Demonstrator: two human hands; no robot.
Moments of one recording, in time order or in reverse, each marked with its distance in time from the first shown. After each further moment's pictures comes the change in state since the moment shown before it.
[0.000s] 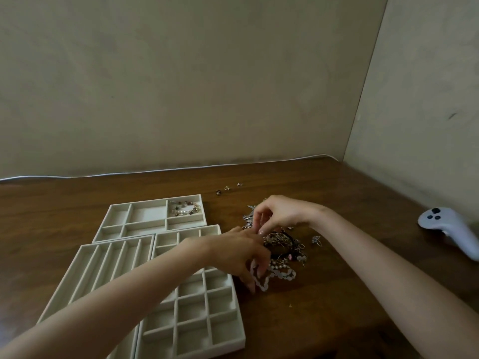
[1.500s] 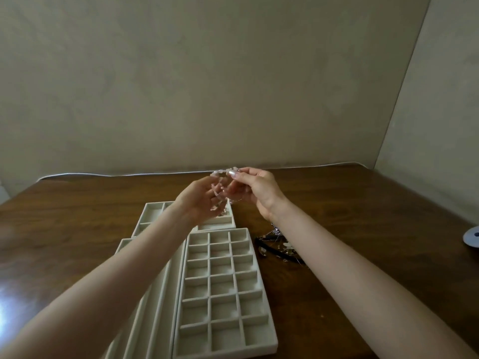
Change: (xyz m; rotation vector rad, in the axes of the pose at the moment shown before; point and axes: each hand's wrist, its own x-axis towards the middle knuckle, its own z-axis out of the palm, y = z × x) left_hand -0.061 -0.081 -0.034 -1.998 0.869 -0.479; right_hand 0.069 -0.089 0.030 1.141 0.494 -0.190
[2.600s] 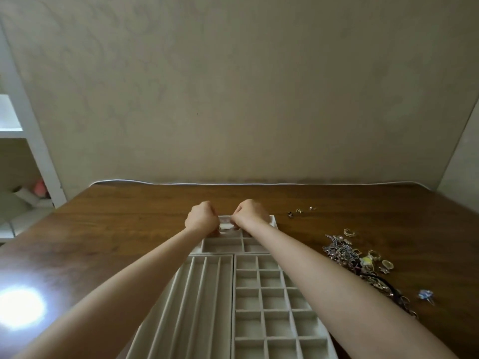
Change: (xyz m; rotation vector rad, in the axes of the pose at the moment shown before) left_hand 0.039 0.020 -0.105 1.258 0.640 0.204; right_hand 0.082 0.079 0.100 -1.132 0.058 0.155
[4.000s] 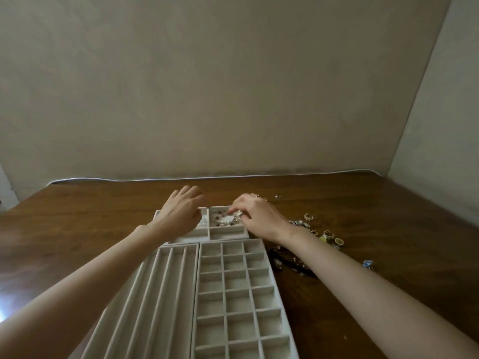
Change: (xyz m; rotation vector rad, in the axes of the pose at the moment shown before) left_hand -0.024 0.005 -0.006 0.501 0.146 0.896; right_hand -0.063 0.082 -0.079 -0.114 -0.013 -0.611
